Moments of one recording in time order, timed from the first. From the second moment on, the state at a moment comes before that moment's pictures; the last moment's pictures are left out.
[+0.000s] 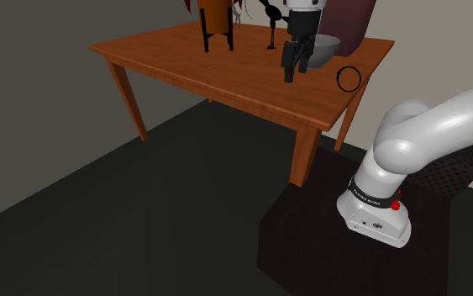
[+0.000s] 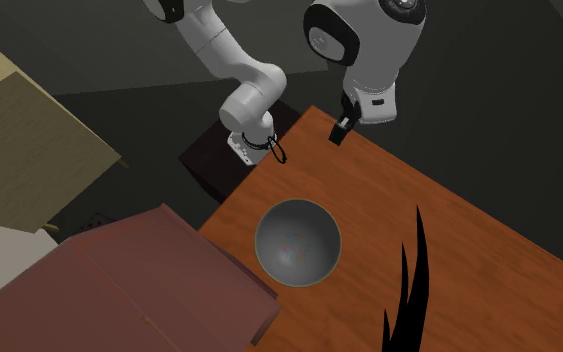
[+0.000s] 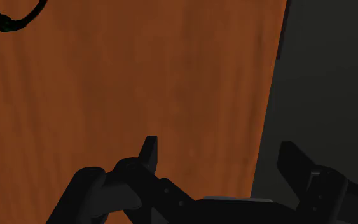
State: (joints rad) arm 0.02 -0.79 0.02 -2.39 0.05 1.57 0.00
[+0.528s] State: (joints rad) arm -0.06 -0.95 -0.08 -2.43 -0.01 1.49 -0.03
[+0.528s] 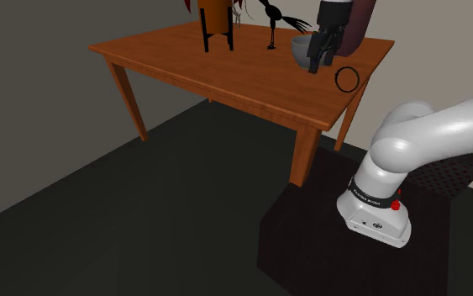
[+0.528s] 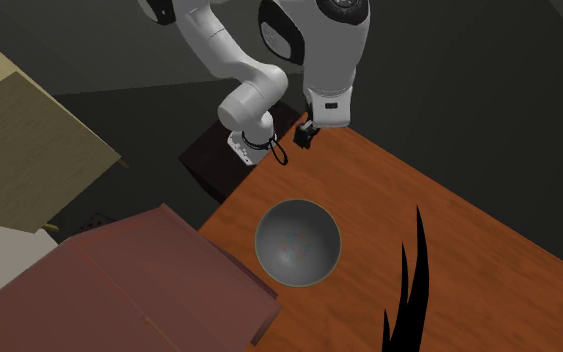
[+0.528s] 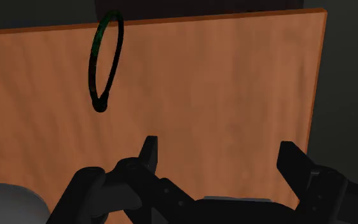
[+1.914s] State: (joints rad) arm -0.20 -1.15 -0.24 -2.55 -0.15 1.45 -0.07
